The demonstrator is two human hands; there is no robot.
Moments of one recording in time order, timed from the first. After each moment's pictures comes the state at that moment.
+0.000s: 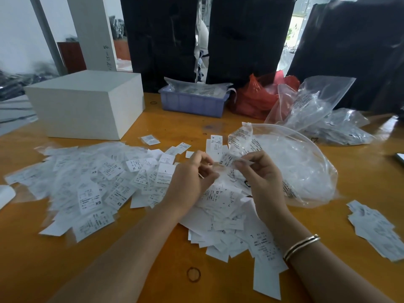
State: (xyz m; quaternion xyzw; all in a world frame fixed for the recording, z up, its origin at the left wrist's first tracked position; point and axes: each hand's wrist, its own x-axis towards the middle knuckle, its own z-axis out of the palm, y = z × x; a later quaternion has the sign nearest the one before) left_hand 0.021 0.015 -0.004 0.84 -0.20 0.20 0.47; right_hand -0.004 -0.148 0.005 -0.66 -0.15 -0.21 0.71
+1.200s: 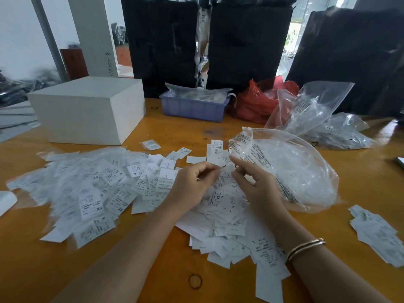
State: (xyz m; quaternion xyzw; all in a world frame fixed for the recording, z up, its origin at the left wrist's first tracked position) left_hand 0.024 0.015 -0.004 0.79 -0.21 0.13 0.56; right_hand 0.002 -0.154 0.004 -0.85 -0.15 -0.24 0.46
